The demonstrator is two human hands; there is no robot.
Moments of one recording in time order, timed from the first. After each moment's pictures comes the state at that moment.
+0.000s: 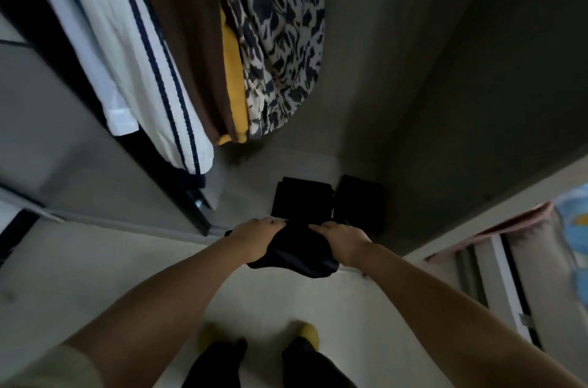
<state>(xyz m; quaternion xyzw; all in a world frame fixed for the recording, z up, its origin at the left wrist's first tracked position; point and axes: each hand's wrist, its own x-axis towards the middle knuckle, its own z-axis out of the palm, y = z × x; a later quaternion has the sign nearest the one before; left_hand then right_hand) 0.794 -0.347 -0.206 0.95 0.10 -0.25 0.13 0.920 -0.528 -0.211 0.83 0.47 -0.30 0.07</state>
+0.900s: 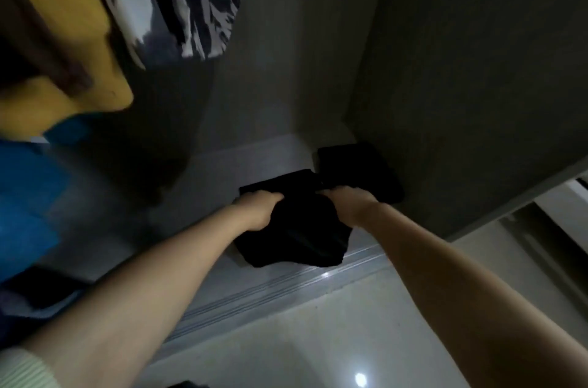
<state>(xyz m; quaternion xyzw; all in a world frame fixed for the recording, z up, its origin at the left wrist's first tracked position) 1.024 -0.205 -0.502 0.95 -0.10 -0.27 0.09 1.060 -0.413 -0.503 0.94 0.22 -0.26 0.03</state>
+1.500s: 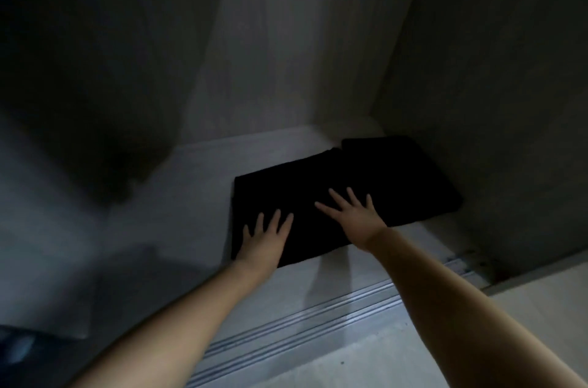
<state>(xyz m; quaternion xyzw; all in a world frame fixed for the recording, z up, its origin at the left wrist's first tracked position) 1.046 -0.190 -0.751 0.98 -0.05 -0.19 0.05 1.121 -0.389 -0.731 0.95 0.23 -0.20 0.10</state>
